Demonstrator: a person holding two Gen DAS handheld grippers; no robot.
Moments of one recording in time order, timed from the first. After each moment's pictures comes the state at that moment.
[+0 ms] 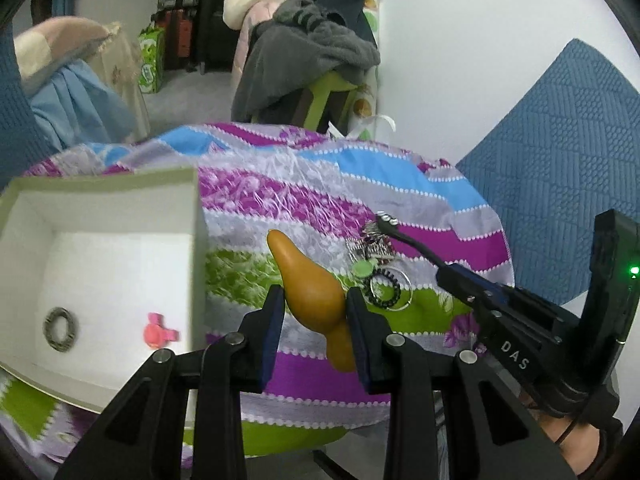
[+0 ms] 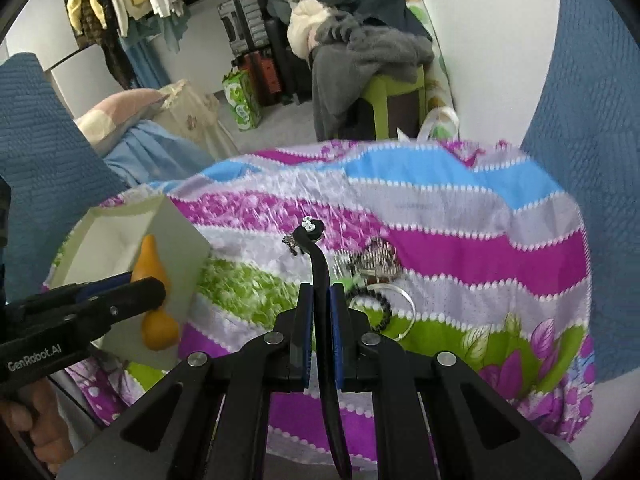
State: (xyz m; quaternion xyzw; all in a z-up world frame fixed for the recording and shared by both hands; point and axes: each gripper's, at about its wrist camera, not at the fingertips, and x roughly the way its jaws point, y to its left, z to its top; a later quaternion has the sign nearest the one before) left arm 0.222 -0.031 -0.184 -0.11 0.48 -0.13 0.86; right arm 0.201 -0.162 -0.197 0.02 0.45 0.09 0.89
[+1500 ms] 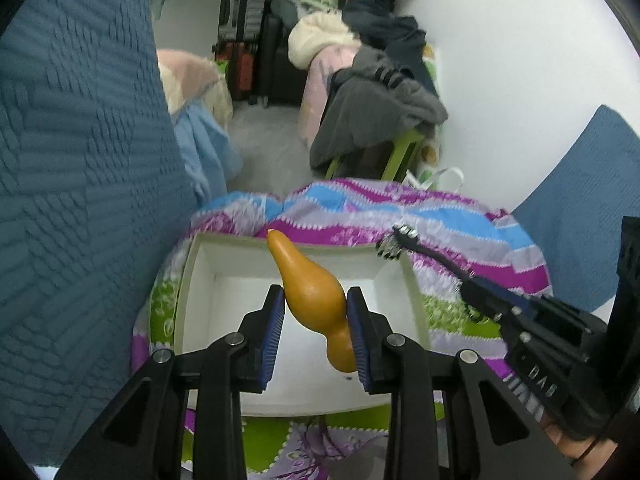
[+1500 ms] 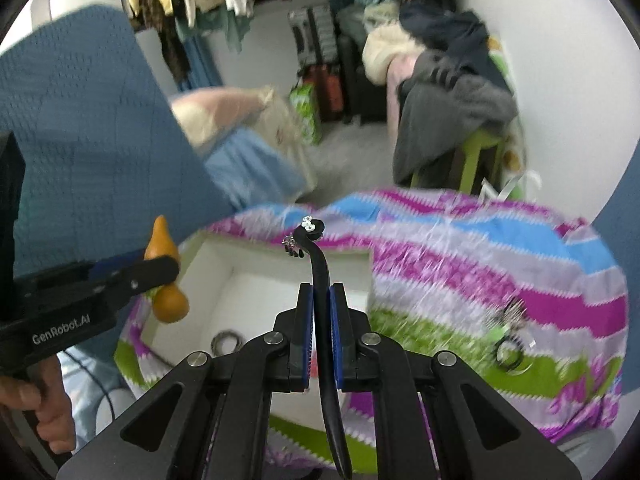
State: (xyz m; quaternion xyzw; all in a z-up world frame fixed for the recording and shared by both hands) left arm 0.202 0.165 -0.124 -0.09 0.46 -0.05 0.88; right arm 0.197 0.034 -0.150 -0.01 0.43 0.15 0.89
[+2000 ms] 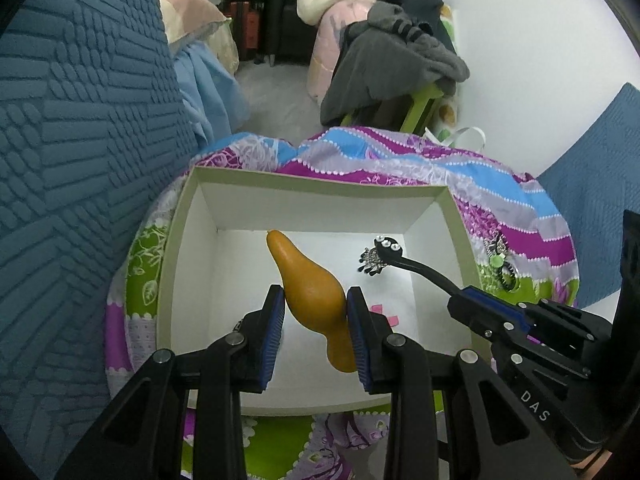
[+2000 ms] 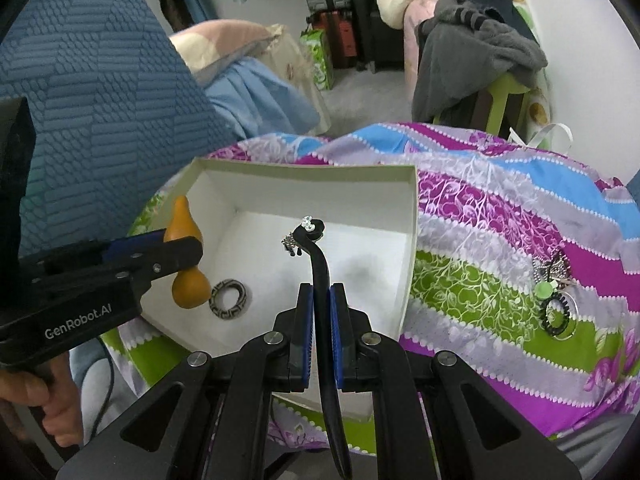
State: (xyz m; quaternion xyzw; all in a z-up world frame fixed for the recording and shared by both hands) left arm 0.216 0.171 -0.191 -0.08 0.52 -0.05 0.85; right arm 0.201 0.055 -0.213 -0.02 0.51 0.17 0.84
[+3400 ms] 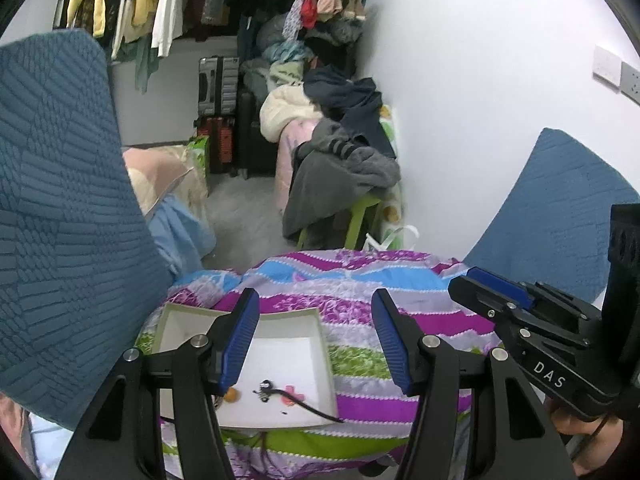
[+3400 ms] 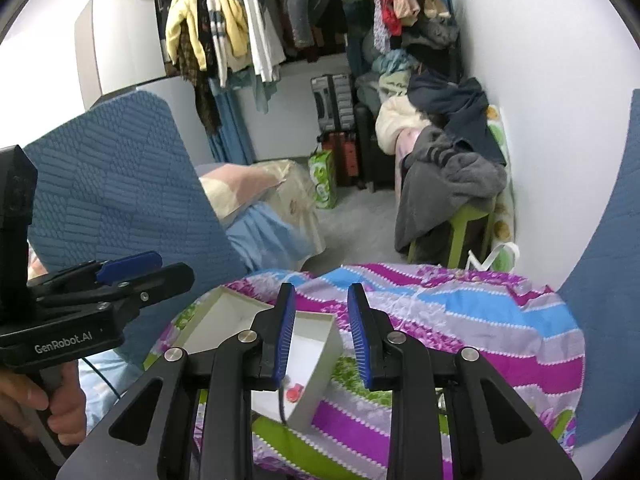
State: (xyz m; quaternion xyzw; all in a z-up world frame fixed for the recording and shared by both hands) left arm 0.153 0.071 -0.006 -0.07 0.34 -0.07 0.94; right arm 0.158 -0.047 -0.040 -0.01 0.31 0.20 0.93
